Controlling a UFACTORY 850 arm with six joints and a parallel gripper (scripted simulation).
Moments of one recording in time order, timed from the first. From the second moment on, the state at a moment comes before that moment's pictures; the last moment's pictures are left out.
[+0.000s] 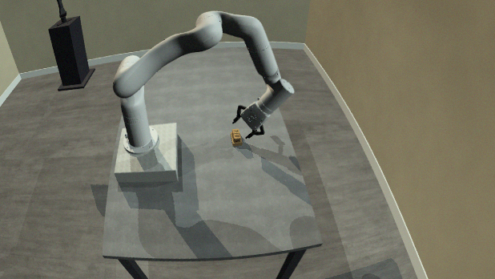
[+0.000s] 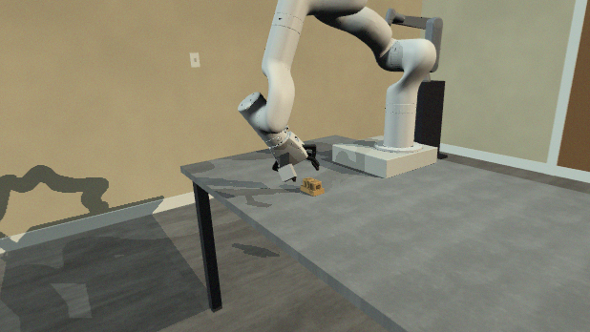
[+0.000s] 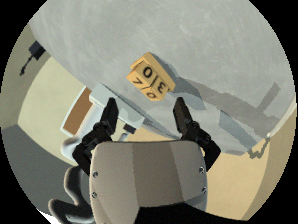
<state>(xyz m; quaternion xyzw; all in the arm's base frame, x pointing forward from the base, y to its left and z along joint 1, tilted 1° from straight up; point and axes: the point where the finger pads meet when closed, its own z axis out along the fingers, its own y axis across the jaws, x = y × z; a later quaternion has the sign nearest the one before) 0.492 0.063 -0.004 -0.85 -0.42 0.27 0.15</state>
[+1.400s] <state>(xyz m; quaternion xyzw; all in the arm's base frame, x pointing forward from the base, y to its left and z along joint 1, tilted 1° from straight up) 0.505 0.058 0.015 -0.88 -0.39 0.26 0.13</state>
